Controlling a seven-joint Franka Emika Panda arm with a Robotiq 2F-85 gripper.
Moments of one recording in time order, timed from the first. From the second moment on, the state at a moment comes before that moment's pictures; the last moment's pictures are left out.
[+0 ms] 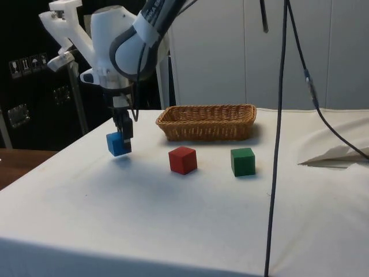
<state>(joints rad) 0.01 0.69 -0.05 -1.71 -0.15 2.53 -0.62</state>
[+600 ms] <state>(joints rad) 0.00 0.60 -0.05 -1.79 -0.12 2.53 -0.64</state>
